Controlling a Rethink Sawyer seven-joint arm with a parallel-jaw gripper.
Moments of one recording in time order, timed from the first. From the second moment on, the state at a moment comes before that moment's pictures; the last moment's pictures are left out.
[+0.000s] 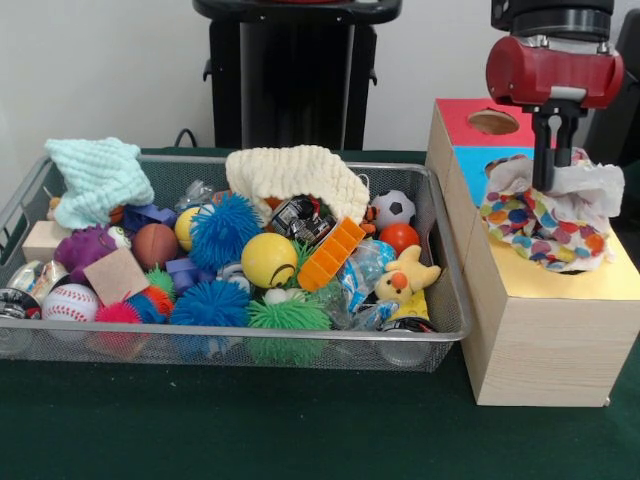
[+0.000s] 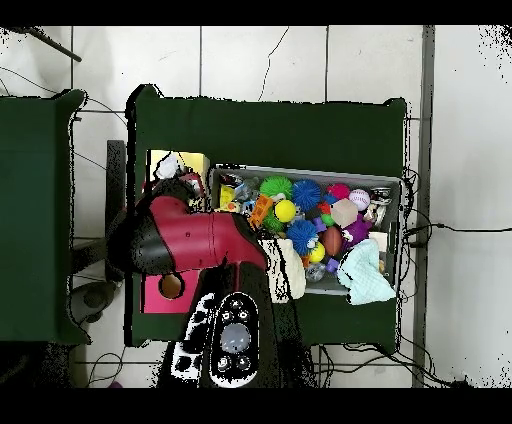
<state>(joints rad) 0.07 -0.74 -0.06 1.65 -0.07 0.13 1.59</state>
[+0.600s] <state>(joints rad) 0.13 -0.72 -0.09 1.65 -0.07 0.12 1.59</state>
